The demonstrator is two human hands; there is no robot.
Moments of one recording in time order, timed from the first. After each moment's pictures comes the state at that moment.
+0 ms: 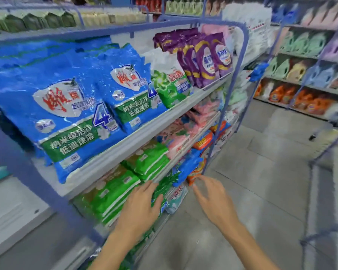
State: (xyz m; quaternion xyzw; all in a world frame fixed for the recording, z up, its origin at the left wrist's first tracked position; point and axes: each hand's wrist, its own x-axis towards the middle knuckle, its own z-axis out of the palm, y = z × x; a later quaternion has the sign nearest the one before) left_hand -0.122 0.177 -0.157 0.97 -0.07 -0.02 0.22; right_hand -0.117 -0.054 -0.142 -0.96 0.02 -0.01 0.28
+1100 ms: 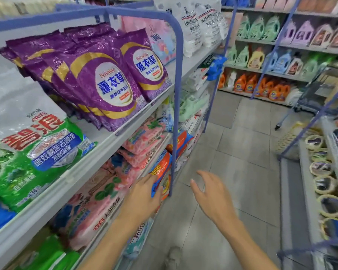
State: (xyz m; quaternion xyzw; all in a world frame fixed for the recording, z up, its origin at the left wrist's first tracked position) left_hand 0.231 -0.108 -0.172 0.95 -0.17 -0.06 0.25; right_hand 0.173 -0.324 -0.153 -0.95 0.14 -0.02 0.27
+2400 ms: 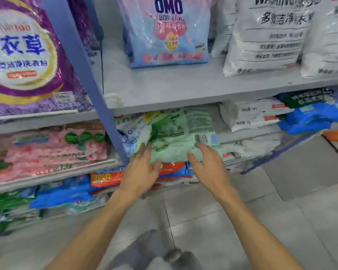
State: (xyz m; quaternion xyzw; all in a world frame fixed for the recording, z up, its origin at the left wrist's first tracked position) left_hand 0.599 -0.466 -0.203 0.91 0.28 -0.01 0.30; right_hand 0.720 -0.640 -0.177 -0.93 -0.23 0.14 0.26
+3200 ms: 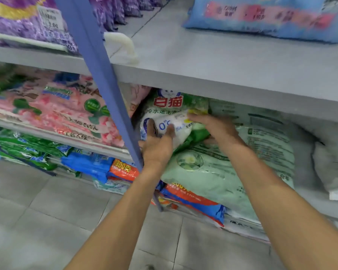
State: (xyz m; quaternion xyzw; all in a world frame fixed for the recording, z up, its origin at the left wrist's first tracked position) left_hand 0.702 -0.422 -0.263 0.54 0.65 0.22 0.49; right_hand 0.862 -0.447 -0.252 -0.74 -0.23 0.41 0.47
